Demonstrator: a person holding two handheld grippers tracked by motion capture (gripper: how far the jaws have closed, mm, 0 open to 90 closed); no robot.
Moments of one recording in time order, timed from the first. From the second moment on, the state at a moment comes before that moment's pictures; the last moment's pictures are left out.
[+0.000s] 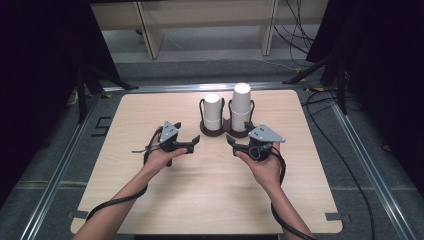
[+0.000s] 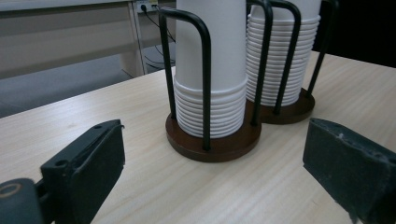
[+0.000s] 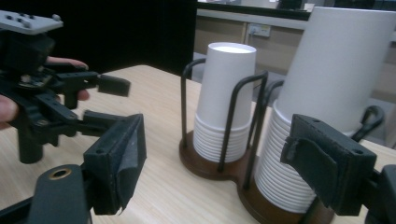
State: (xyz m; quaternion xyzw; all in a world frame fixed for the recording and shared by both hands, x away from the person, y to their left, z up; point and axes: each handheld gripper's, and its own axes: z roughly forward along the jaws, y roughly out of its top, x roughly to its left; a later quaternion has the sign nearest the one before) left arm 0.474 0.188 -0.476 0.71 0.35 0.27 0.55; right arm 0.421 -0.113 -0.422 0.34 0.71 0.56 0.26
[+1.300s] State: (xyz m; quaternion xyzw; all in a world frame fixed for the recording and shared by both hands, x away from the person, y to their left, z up) left arm 0.539 0.138 -0.480 0.74 0.35 0.26 0.52; right arm 0.520 -0.032 -0.402 0.34 0.72 0.52 0.31
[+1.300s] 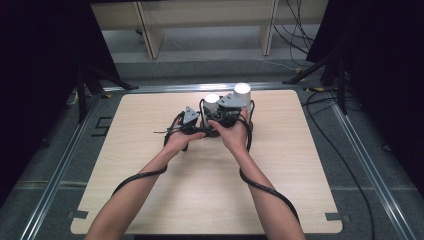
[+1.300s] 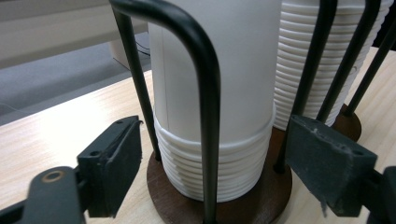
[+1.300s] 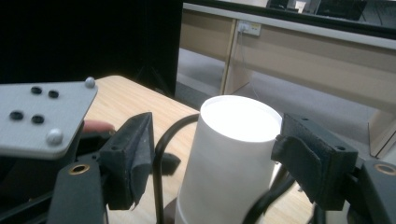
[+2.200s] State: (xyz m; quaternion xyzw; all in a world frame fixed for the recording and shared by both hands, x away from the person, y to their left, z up) left arm 0.550 0.128 -0.490 0.74 0.36 0.24 0.52; right arm 0.544 -0.020 -0.408 0.37 0.71 0.51 0.32
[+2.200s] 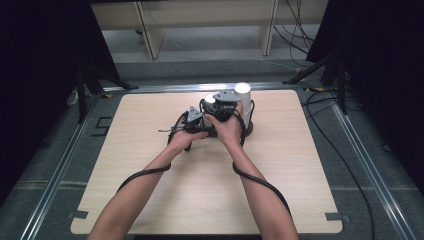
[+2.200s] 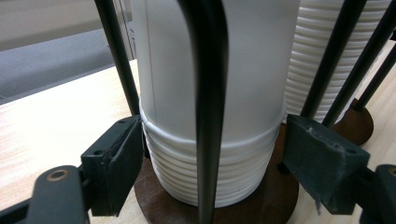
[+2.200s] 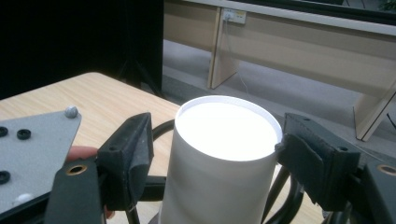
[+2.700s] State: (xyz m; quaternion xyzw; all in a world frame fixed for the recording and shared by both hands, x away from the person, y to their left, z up) left arm 0.552 0.127 -0.491 0.74 0.36 0.24 0.51; right arm 0.549 -0.014 -0.417 0.41 0.68 0.52 0.31
